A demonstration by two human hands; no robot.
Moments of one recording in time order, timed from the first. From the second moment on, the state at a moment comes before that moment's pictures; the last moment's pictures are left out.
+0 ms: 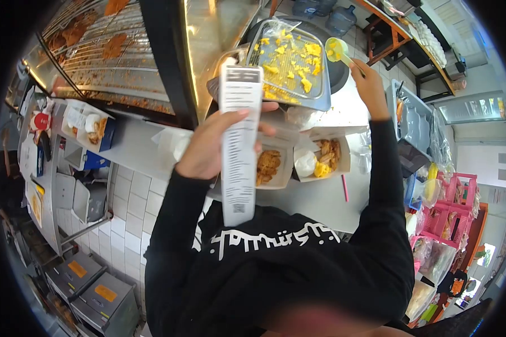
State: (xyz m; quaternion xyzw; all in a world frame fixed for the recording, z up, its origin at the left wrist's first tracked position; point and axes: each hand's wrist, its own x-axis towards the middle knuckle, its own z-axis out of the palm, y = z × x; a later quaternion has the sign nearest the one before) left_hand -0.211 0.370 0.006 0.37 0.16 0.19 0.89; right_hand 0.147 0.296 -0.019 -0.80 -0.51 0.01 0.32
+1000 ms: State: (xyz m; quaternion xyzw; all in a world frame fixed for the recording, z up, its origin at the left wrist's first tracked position) left_hand -0.131 0.436 -0.061 0.13 0.18 0.17 0.96; right_hand 0.099 0.353 -0.027 -0.72 -0.69 0.05 0.00
